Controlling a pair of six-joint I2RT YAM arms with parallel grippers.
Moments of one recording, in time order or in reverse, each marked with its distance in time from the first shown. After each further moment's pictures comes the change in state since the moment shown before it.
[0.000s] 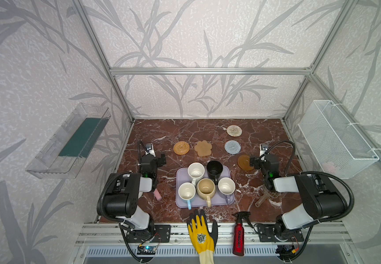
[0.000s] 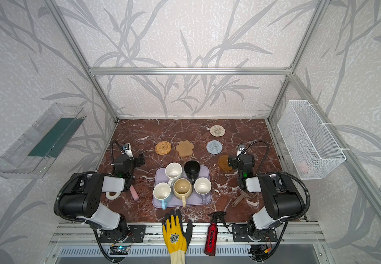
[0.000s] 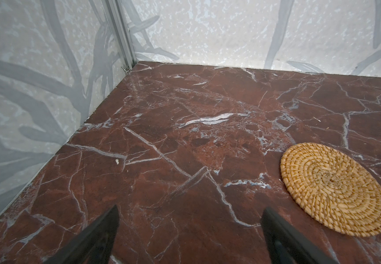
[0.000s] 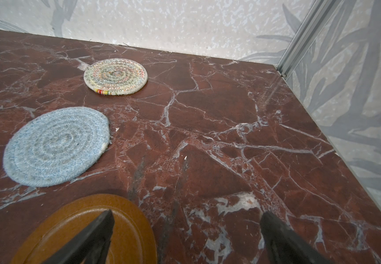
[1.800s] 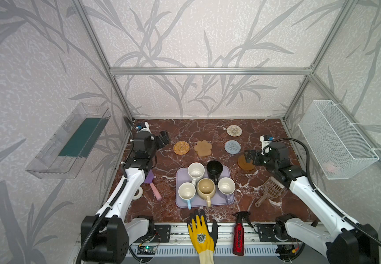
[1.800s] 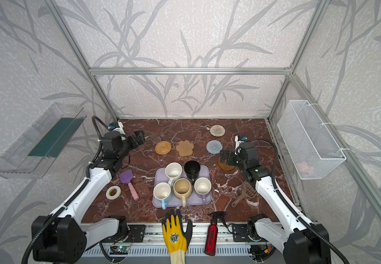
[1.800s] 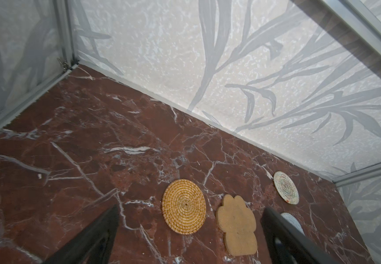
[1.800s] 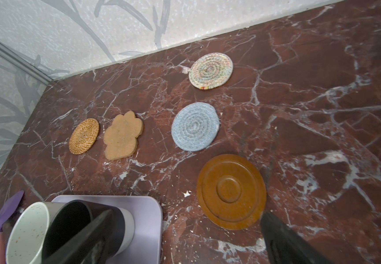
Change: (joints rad) left arm -0.122 -0.356 0.563 -0.983 0.187 -0.454; right arm 0.147 -0.465 0.423 -1.080 -0.315 0.415
